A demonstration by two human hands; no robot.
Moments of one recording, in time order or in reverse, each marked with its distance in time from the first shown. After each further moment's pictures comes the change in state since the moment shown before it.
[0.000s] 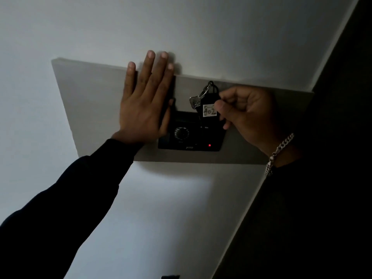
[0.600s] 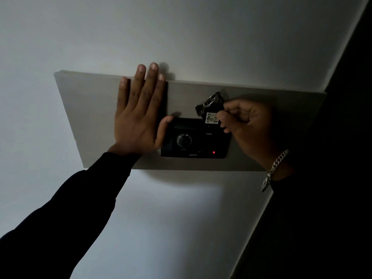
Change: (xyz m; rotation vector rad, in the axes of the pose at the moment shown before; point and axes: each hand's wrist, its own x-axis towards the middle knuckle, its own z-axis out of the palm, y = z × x) left_hand -0.015 -0.009 0.003 0.109 0.007 0.015; right_hand -0.001 0.034 0.009 -0.001 0.126 -0.026
